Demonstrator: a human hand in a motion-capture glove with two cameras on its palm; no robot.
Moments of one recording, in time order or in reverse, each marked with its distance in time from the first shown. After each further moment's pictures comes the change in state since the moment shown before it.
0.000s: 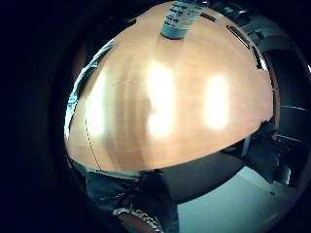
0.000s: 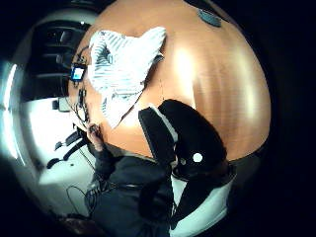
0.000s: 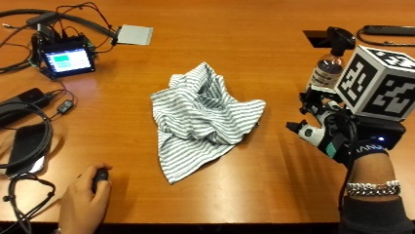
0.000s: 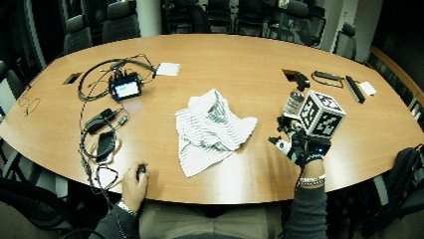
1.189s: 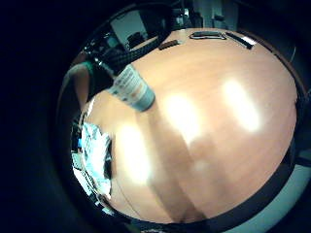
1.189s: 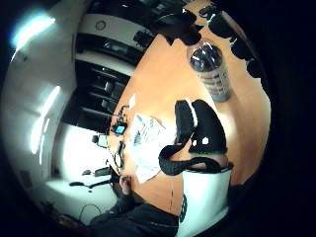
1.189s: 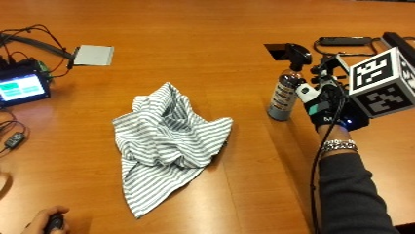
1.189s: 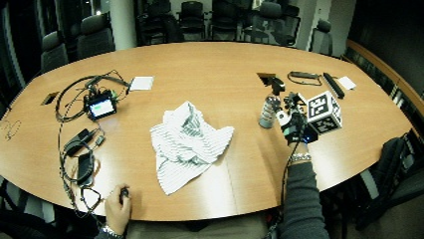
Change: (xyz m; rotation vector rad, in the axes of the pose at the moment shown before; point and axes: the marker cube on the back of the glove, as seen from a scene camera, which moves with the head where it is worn) arm 0.017 -0.108 0.009 0.406 -0.562 0.155
